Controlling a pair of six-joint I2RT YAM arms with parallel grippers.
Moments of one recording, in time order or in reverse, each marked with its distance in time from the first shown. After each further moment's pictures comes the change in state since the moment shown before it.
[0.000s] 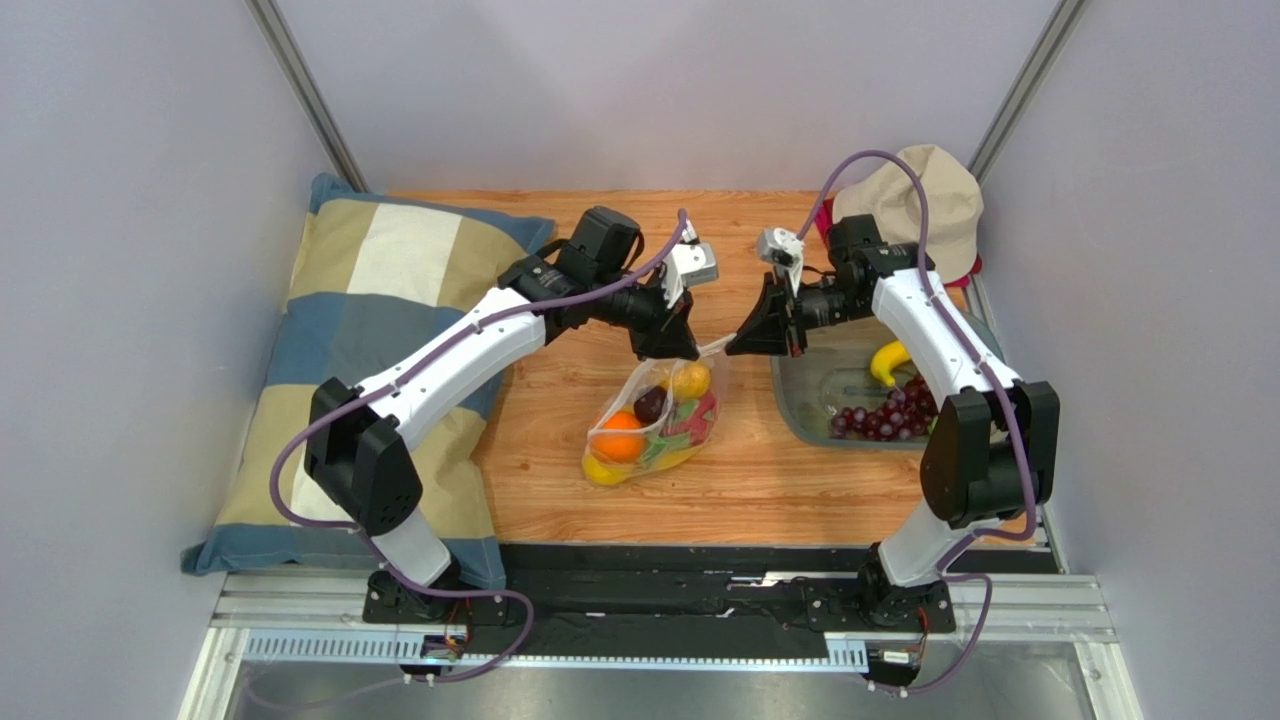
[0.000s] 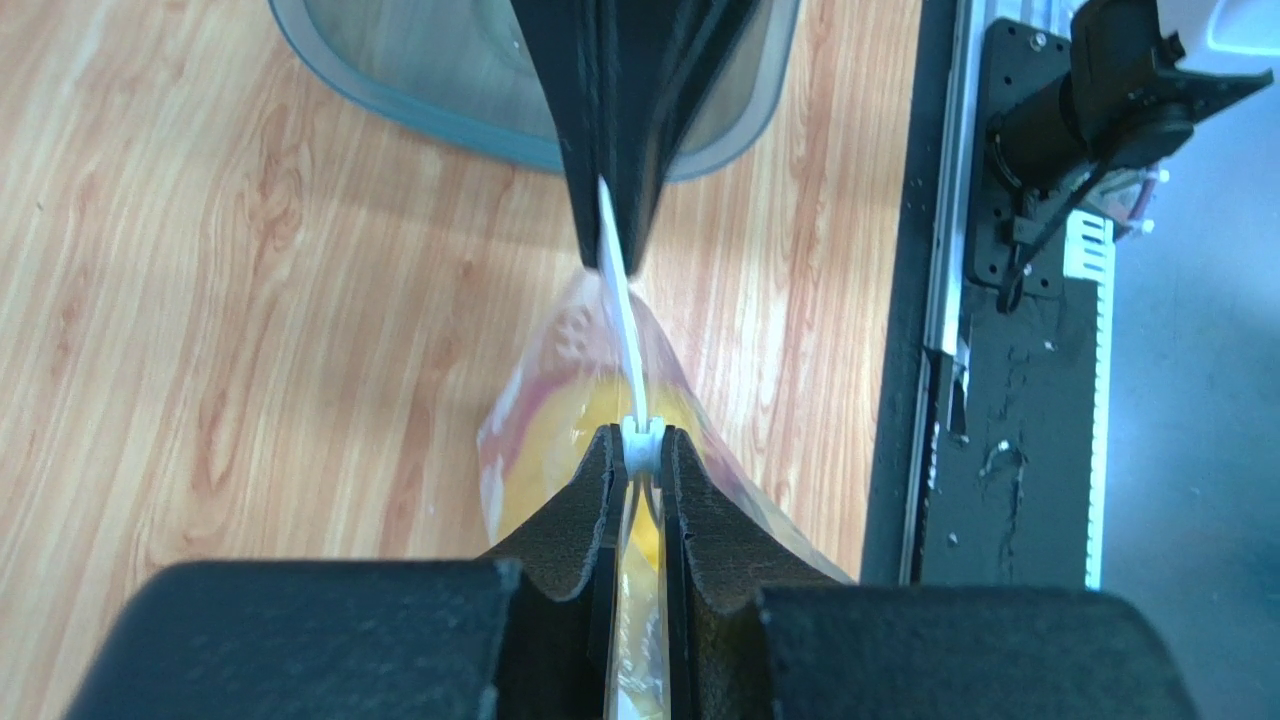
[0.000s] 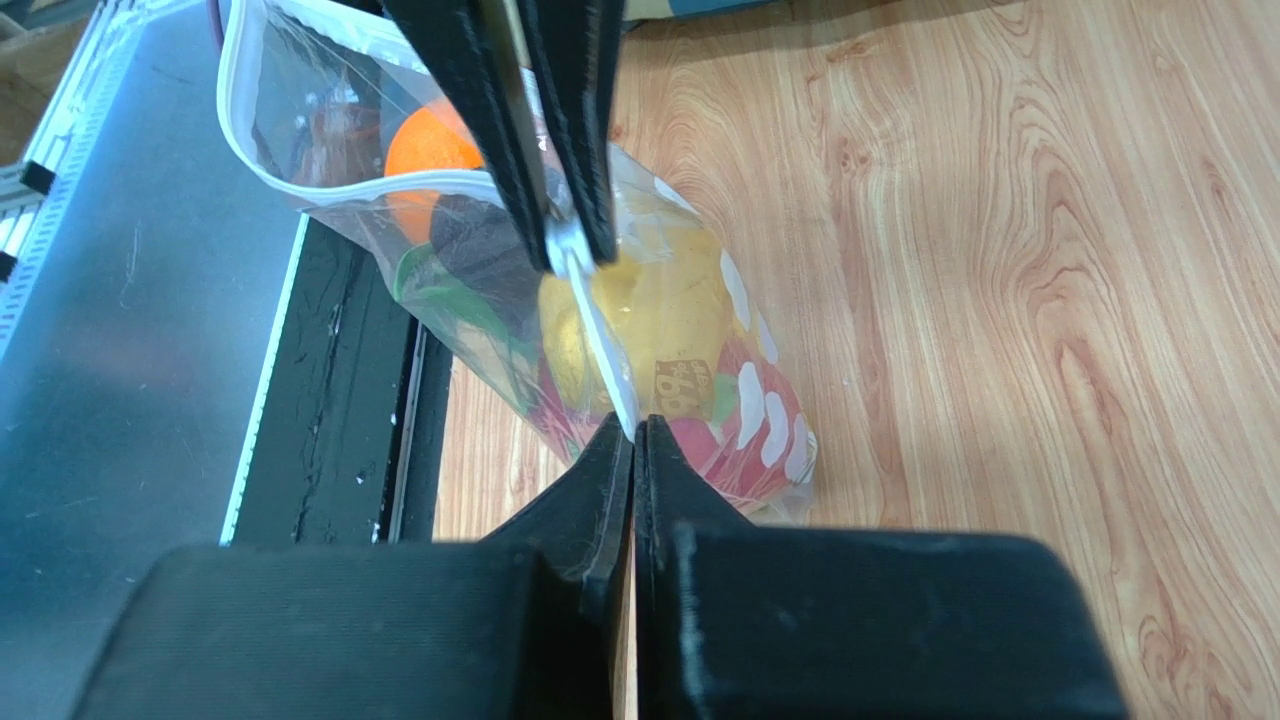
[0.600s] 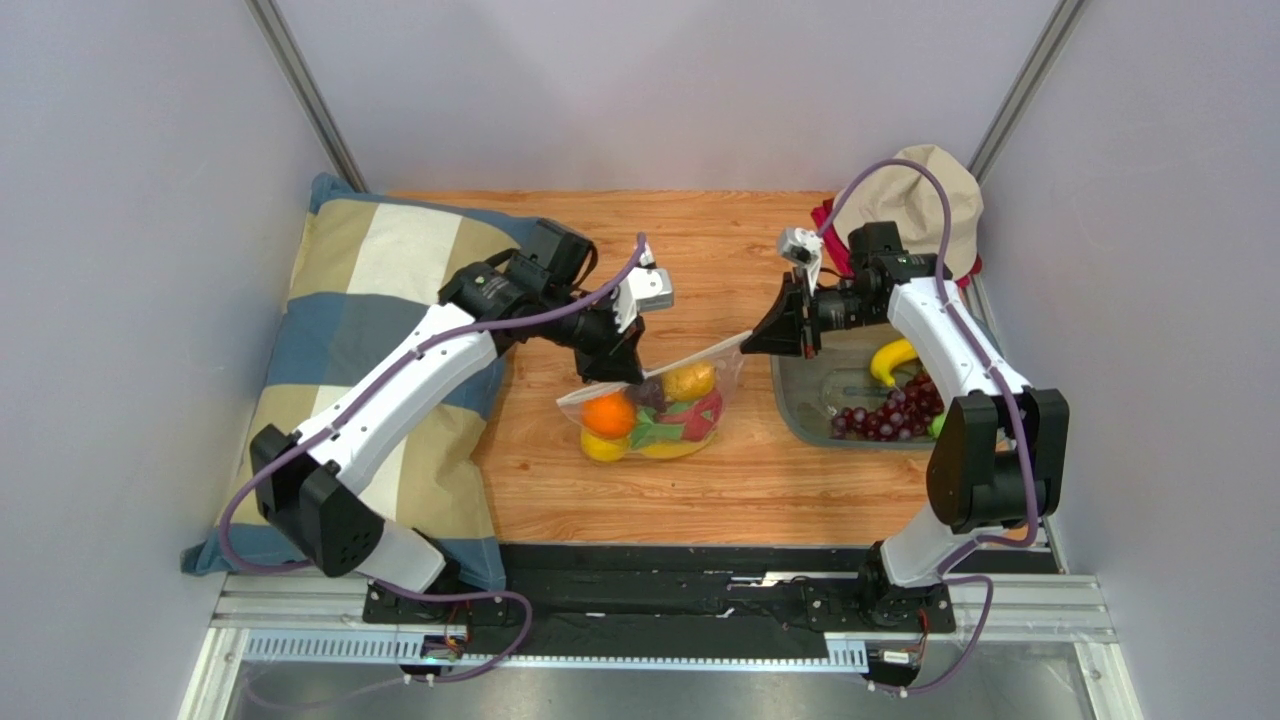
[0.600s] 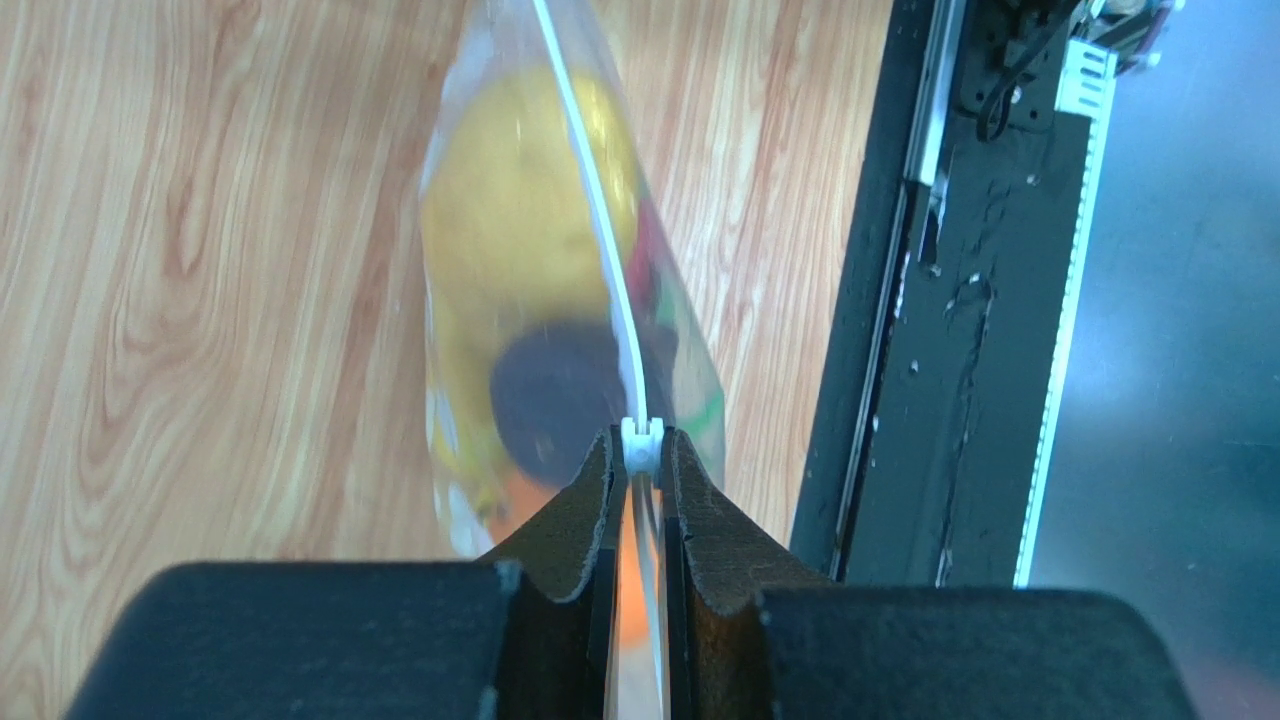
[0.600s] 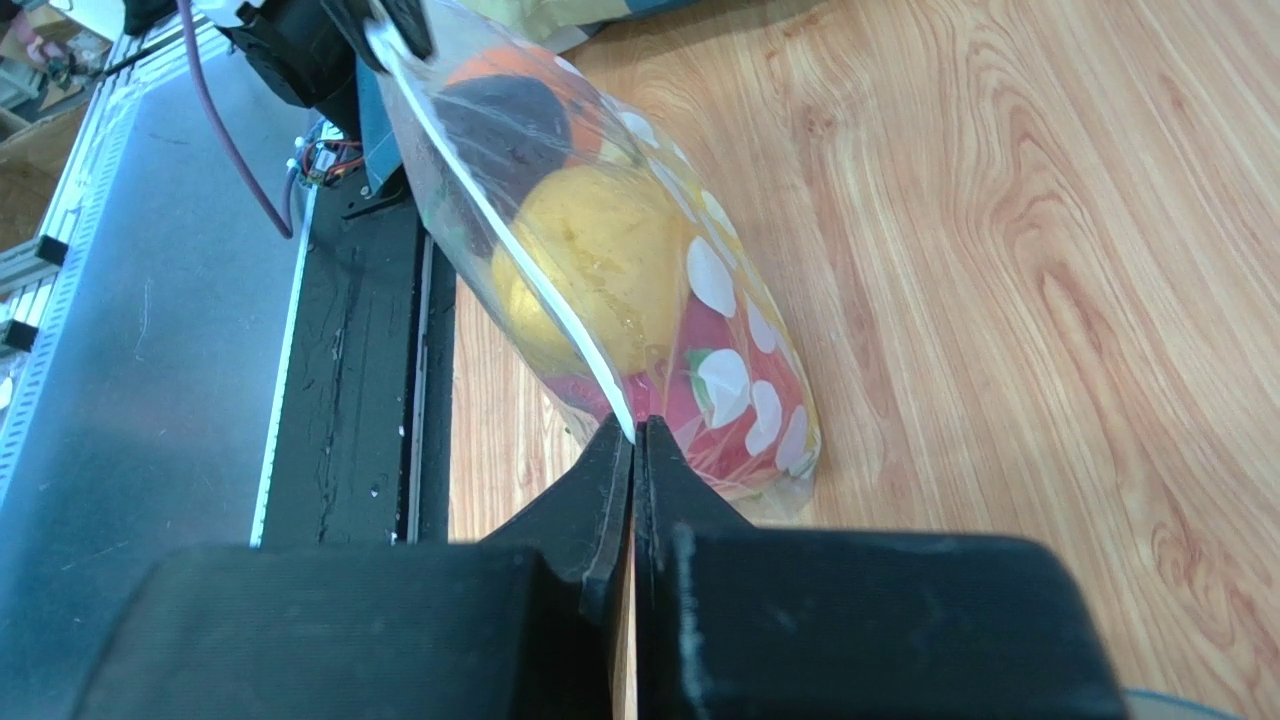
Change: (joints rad) left arm 0.053 -0.171 -0.048 -0.305 -0.034 0.147; right arm -0.072 -0.028 -0.066 0.068 -0.011 0.105
